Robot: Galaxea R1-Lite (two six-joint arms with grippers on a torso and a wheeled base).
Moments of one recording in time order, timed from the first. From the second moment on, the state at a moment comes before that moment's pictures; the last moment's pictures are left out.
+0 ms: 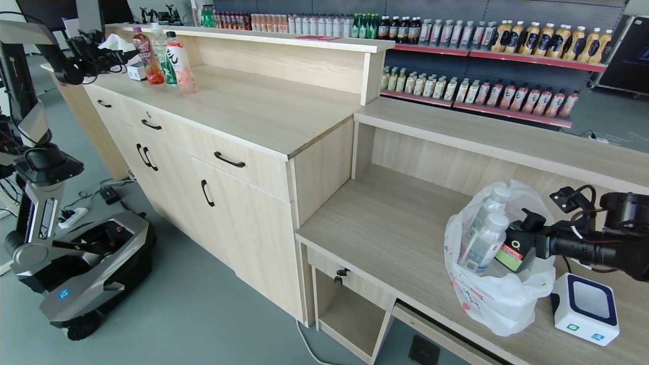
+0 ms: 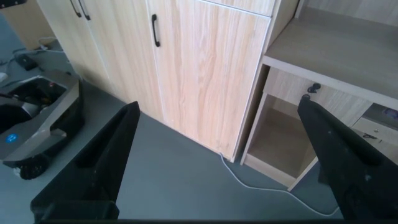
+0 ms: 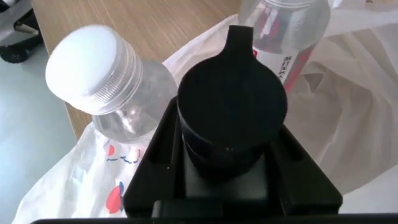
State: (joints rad) left arm -0.01 0.00 0.00 0.00 -0.05 0.00; right arm -0.35 2.07 -0.84 -0.72 0.76 -0.37
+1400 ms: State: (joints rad) left arm -0.01 0.00 0.00 0.00 -0.05 0.00; right arm -0.43 2.17 -0.84 -0.76 0.77 -0.59
